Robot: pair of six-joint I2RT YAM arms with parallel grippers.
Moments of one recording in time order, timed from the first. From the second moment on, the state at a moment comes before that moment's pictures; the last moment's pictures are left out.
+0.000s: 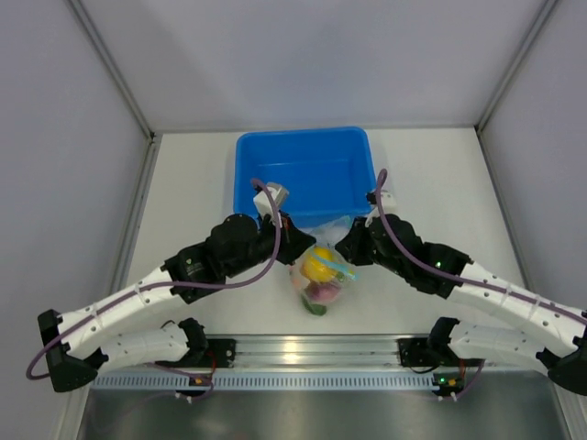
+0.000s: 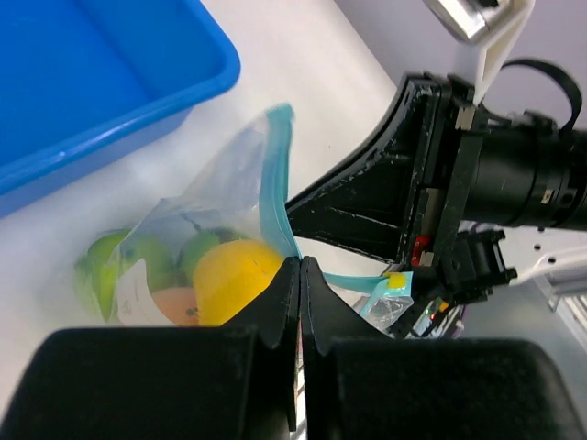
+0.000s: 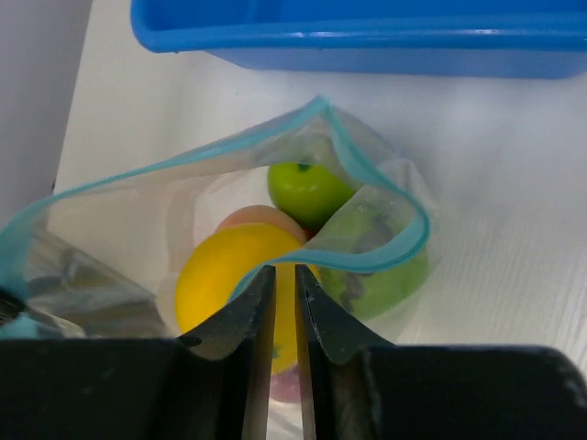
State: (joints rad) left arm -1.02 0.98 0.96 -0.25 -0.07 -0.55; right arm 0.96 0.95 0.87 -0.44 0.25 0.76
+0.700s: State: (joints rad) left arm -1.03 0.87 0.93 -0.26 -0.27 -0.60; right arm 0.89 0.81 0.74 -0.45 0.30 0.71
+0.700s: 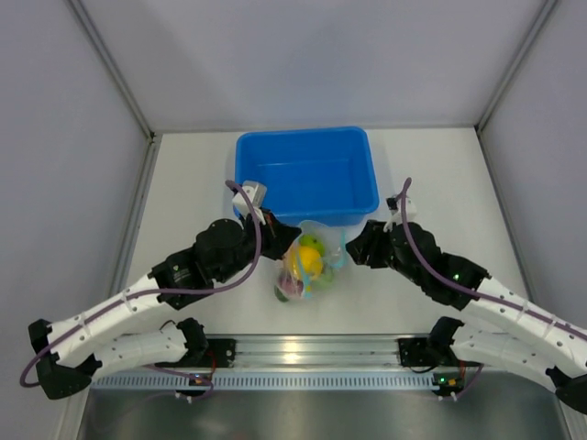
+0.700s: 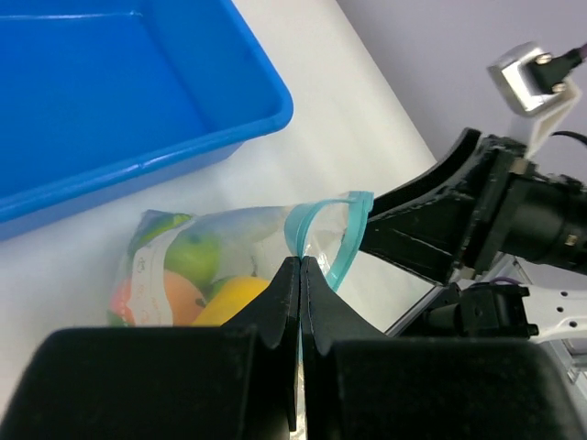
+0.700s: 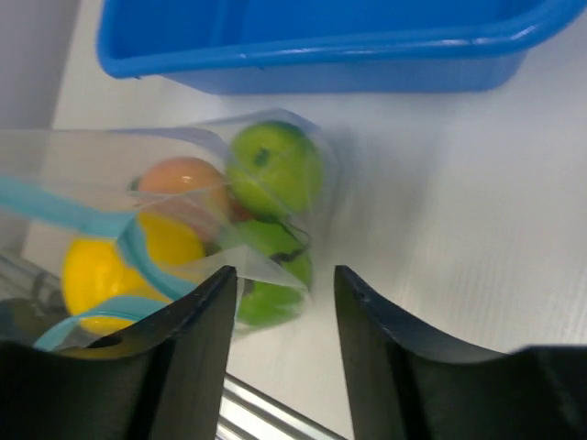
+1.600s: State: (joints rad) left arm -1.14 0.91 0.86 -0.24 -0.62 -0.83; right arm 0.89 0.58 0.58 -0.36 0.20 0.89
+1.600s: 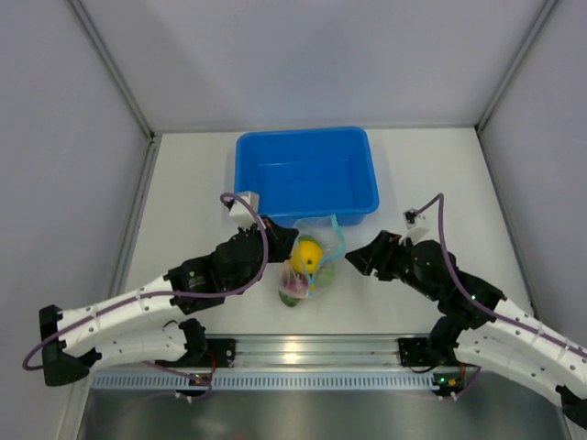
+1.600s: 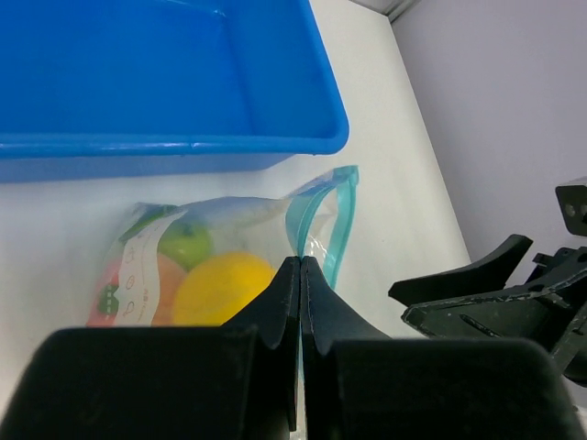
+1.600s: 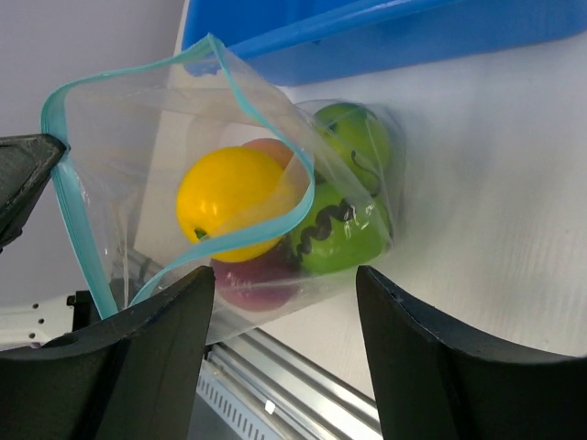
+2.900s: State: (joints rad) left arm -1.19 0.96 0.83 -0.13 -0.63 -0.91; right arm 0.89 0.89 0.58 -0.17 0.22 0.97
